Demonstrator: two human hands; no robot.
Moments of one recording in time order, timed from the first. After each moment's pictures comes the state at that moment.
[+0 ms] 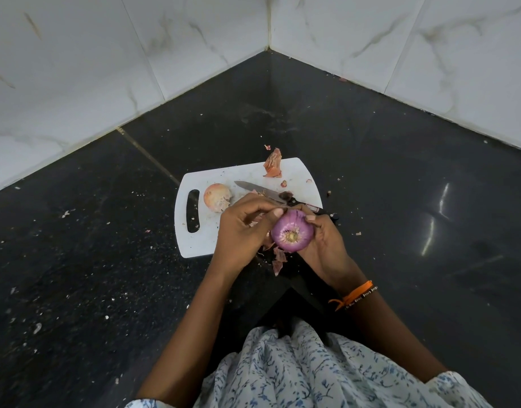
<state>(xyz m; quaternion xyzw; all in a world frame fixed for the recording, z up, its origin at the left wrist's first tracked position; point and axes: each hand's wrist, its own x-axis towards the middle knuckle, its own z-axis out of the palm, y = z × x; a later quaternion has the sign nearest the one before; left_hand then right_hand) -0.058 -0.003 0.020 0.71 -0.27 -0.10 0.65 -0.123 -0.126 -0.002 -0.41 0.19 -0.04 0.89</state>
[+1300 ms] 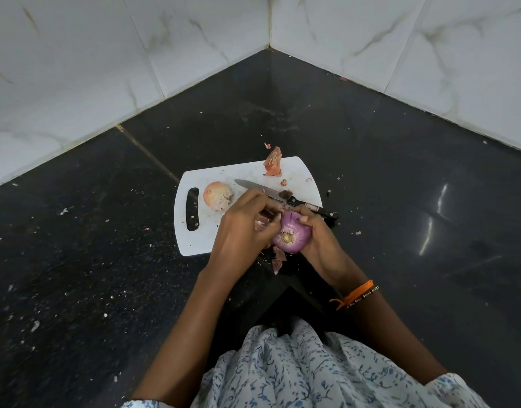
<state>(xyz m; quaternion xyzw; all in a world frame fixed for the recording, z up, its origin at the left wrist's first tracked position) -0.059 0.000 0.027 0.81 -0.38 0.04 0.44 -0.120 -0.129 -0.011 -0.51 0.19 -0.02 0.84</state>
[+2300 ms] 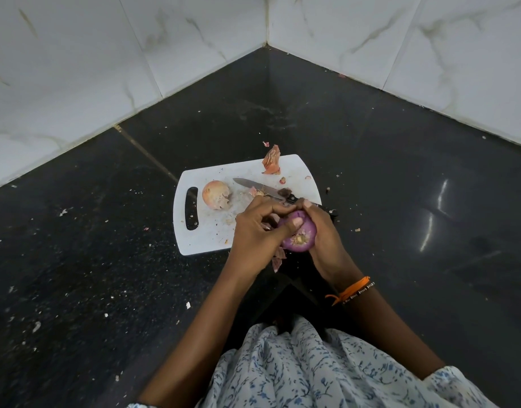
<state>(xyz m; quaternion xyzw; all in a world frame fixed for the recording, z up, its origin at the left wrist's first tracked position) -0.078 -0.015 0.023 0.73 -0.22 -0.16 0.63 -0.122 -0.129 -0.017 -0.54 0.15 -0.12 0.82</state>
